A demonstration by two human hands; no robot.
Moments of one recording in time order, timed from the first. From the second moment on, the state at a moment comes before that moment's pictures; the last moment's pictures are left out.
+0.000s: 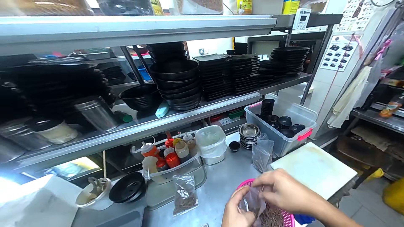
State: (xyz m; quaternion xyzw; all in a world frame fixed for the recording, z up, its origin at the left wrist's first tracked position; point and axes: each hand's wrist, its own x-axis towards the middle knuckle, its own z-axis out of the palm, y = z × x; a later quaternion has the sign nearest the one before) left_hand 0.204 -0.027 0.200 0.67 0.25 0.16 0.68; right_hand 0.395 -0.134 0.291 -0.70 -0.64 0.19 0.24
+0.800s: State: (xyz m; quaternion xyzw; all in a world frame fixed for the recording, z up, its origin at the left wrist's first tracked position) left_hand 0.184 -0.018 0.210 0.68 0.24 0.15 0.68; right_hand 0.392 -0.122 0.298 -0.60 -0.62 0.30 0.41
